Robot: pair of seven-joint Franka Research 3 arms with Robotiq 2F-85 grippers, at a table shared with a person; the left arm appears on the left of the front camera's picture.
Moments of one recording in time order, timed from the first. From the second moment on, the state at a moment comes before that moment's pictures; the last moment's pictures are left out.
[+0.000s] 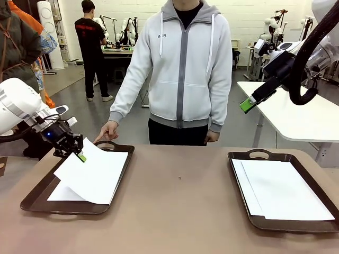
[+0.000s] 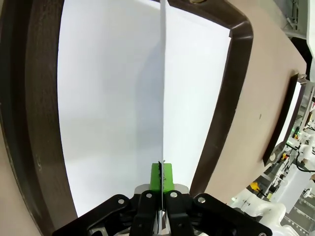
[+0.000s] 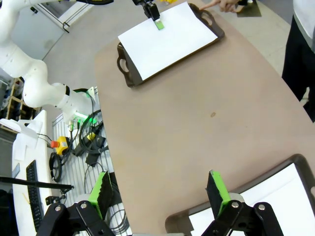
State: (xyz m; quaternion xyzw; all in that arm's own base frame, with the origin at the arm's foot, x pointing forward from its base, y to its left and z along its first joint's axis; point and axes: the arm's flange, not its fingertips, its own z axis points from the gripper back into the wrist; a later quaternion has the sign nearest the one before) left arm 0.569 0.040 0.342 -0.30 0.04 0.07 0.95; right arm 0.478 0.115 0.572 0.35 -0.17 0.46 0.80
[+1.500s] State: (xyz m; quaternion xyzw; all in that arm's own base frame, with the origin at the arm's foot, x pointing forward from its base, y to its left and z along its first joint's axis) left arm 0.570 0.048 0.361 -0.20 0.05 0.09 0.97; right arm 0.478 0.115 0.572 0.35 -0.17 0.46 0.80
